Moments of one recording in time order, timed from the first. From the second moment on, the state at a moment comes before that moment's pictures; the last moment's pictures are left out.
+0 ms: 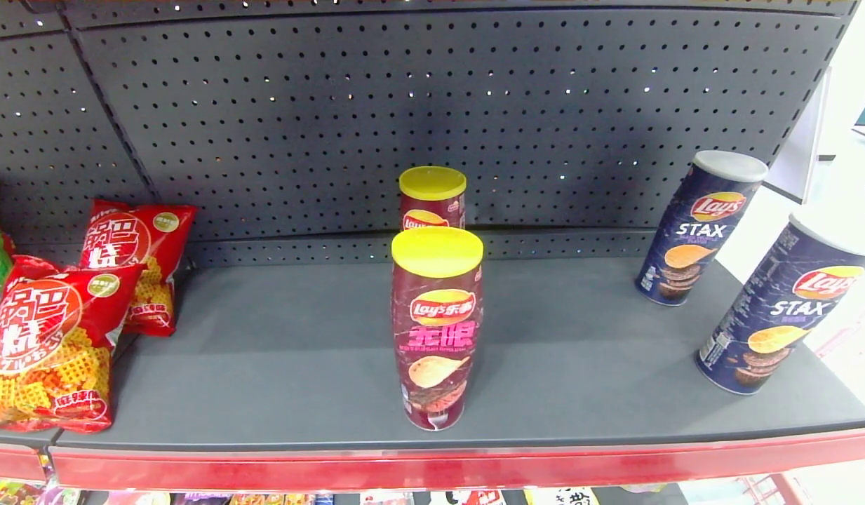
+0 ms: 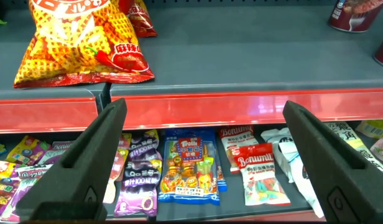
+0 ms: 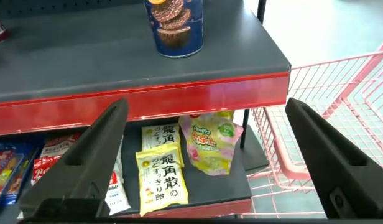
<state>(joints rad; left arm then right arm) 0.00 0.00 0.00 0.01 -0.04 -0.01 0.00 0.00 0.00 0.00 -0.05 0.05</state>
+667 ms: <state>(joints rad) 0.00 0.00 0.00 0.01 -0.04 -0.01 0.00 0.00 0.00 0.00 -0.04 0.01</state>
